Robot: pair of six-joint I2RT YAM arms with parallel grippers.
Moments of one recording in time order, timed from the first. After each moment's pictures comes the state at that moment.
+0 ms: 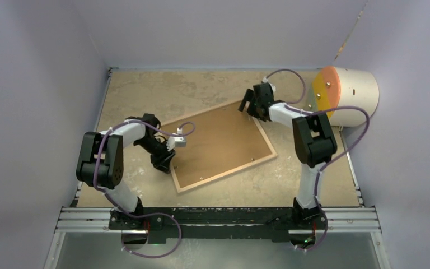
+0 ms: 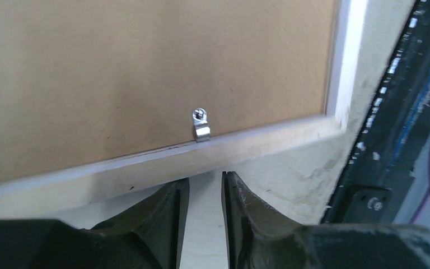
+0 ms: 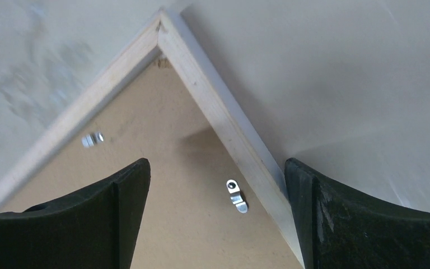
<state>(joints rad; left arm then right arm) -0.09 1.68 0.92 -0.92 0.62 1.07 0.31 1.92 1.21 -0.14 0.07 0.68</state>
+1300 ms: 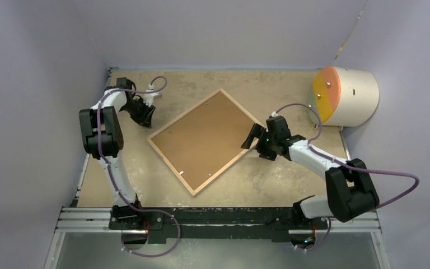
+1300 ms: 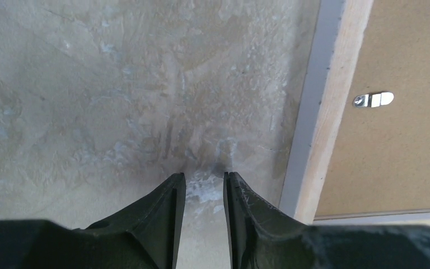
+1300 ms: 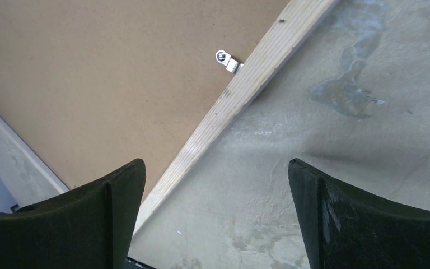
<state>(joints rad) 0.15 2.11 1.59 -0.86 0.45 0.84 0.37 1.37 0.70 -0.27 -0.14 0.78</state>
